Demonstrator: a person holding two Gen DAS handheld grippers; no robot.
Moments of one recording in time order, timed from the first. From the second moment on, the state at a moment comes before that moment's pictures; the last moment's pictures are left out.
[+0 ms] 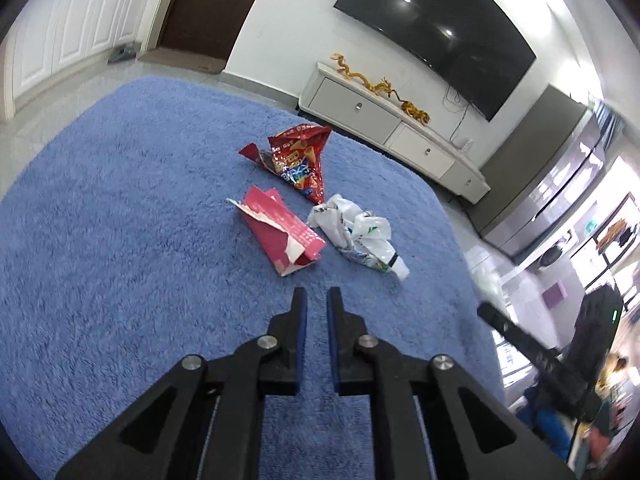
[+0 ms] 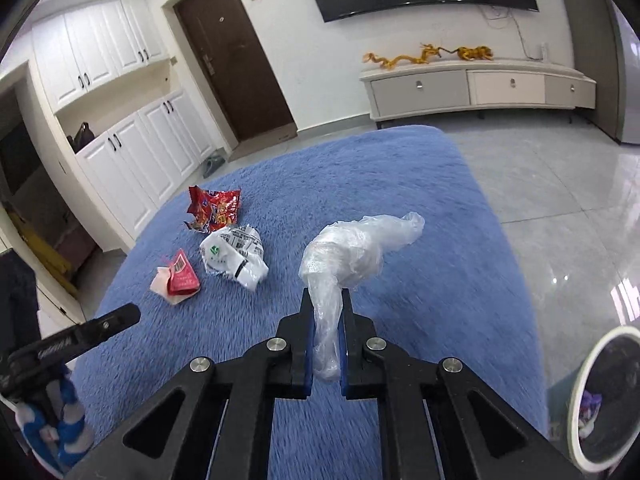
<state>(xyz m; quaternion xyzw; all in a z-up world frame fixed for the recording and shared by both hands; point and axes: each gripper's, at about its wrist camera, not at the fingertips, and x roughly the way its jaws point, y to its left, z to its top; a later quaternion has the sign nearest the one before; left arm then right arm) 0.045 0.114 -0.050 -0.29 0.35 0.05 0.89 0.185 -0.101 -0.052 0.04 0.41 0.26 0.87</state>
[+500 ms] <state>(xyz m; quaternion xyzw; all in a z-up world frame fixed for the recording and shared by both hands) 0.124 0.119 -0.070 -0.24 0.38 0.13 0.88 0.152 -0.152 -0.051 0.07 0.41 0.24 0.88</state>
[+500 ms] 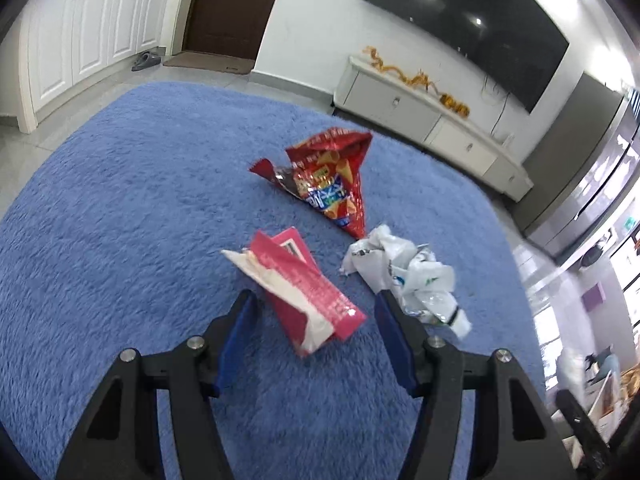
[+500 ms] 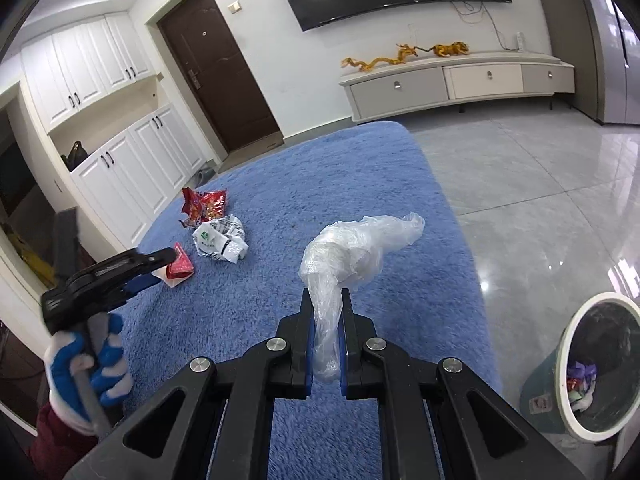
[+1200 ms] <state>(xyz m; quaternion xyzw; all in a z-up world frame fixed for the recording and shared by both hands) 0.058 0.064 -0.052 -0.22 0.36 0.08 0.90 0.127 -0.156 -0.046 0.07 0.40 0.24 0.88</state>
